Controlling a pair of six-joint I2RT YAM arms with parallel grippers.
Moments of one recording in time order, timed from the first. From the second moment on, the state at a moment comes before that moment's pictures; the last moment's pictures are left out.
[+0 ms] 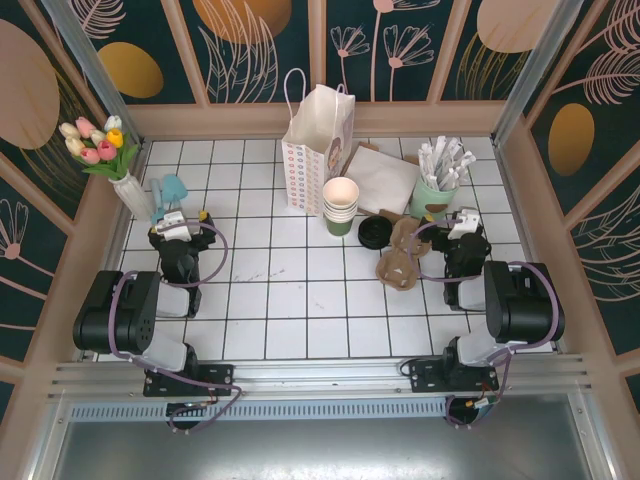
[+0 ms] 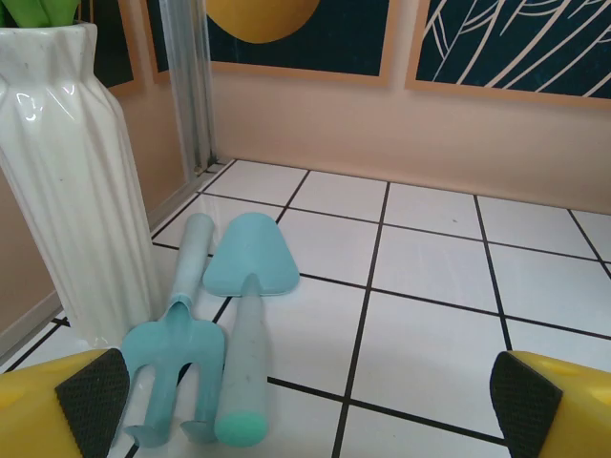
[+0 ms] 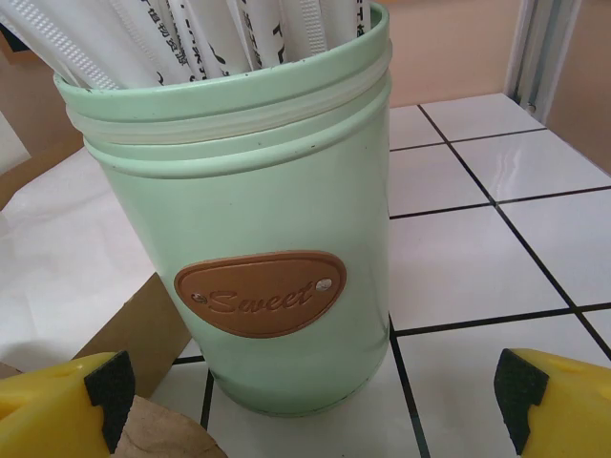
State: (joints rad) left arm -0.03 1.52 0.22 1.20 -0.27 -0.10; right arm -0.04 1.54 0.23 1.10 -0.05 0.11
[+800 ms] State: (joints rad) left arm -0.03 1.52 0.22 1.20 -0.27 -0.10; right arm -0.04 1.54 0.23 1.10 -0.04 0.11
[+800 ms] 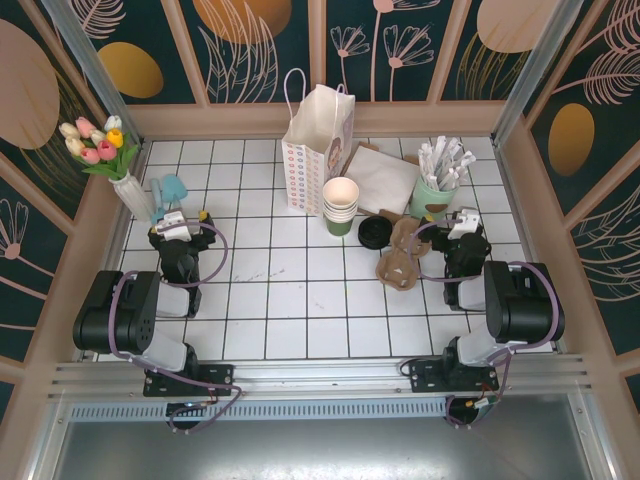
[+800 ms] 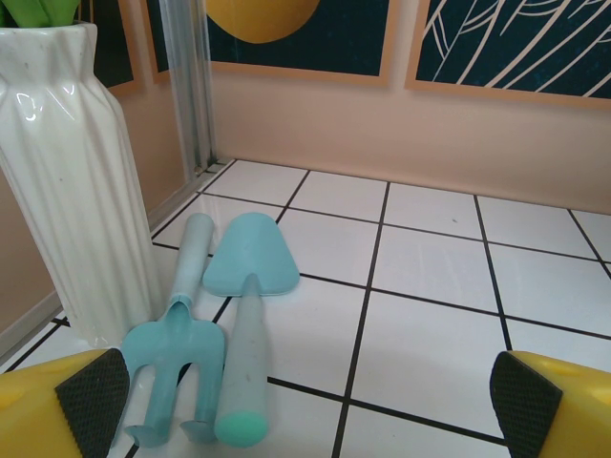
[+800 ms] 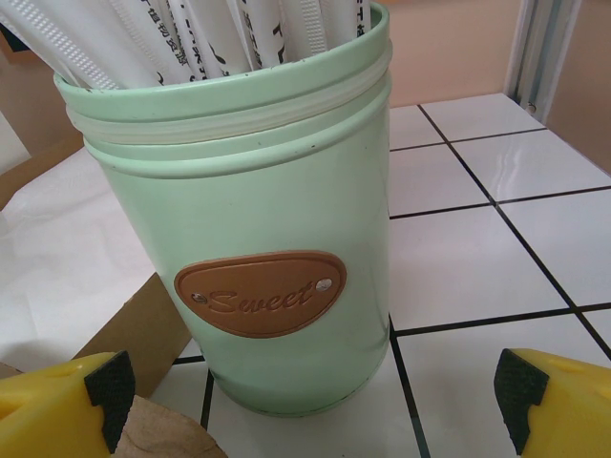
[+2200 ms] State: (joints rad) left arm -0.47 1.23 0.77 -0.07 0.02 -0.92; right arm 0.40 1.74 1.50 -0.49 -0.14 0.41
